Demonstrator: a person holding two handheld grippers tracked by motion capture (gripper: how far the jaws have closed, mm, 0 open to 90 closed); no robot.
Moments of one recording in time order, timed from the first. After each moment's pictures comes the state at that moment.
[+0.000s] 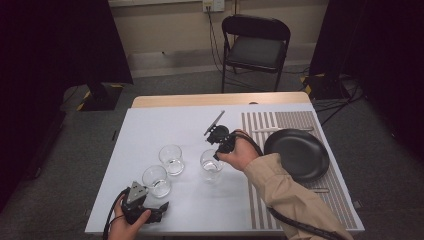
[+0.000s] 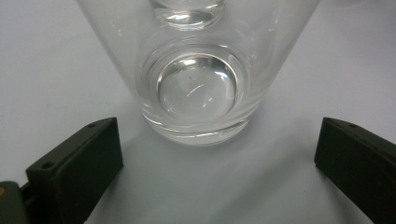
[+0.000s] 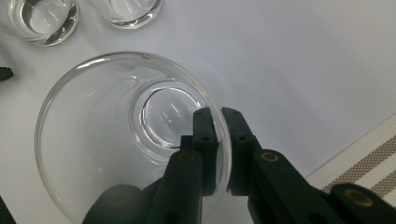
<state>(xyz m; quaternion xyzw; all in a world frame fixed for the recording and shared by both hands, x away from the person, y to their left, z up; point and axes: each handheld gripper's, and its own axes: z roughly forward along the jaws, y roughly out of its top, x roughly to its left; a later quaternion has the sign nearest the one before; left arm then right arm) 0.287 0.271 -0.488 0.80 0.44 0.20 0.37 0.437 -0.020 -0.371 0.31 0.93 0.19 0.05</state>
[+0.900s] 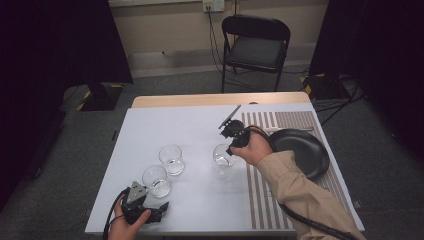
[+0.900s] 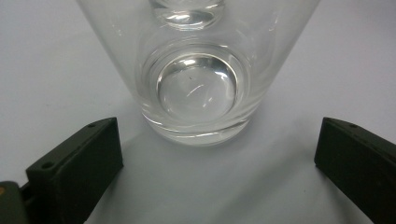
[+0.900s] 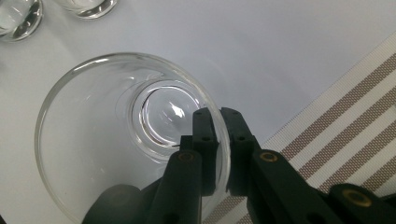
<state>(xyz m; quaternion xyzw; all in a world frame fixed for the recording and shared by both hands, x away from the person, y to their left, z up) 0.287 0.271 -0.488 0.80 0.44 0.20 0.37 0.446 -0.058 -0.363 0.34 0.92 0.19 0.05</state>
